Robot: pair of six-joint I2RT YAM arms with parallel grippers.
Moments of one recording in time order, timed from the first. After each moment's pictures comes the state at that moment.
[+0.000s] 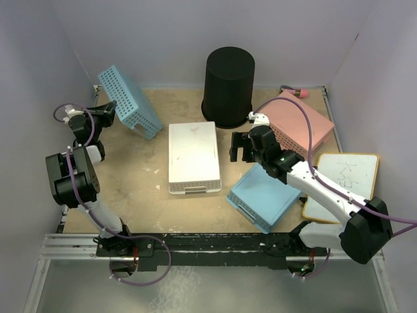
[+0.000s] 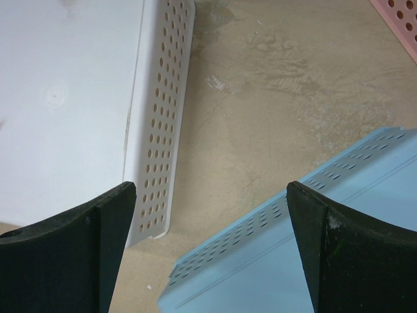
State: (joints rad) left arm 0.36 1.80 0.87 0.90 0.43 -1.43; right arm 0.62 1.24 0.93 -0.33 0.25 0.41
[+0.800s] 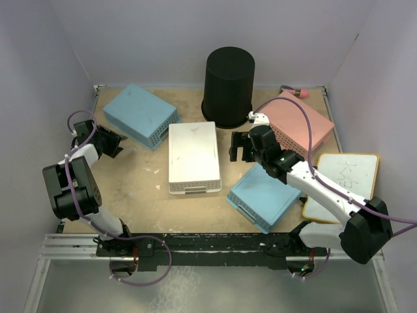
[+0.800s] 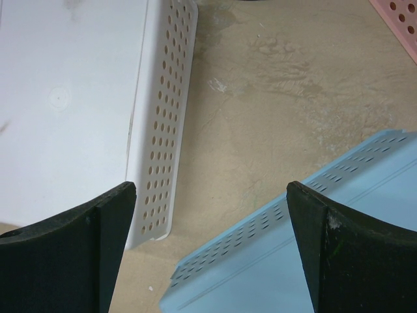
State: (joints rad) left arm 0.36 1.65 0.90 -0.05 0.33 -0.87; right arm 0.62 1.24 0.93 -0.32 0.24 0.41
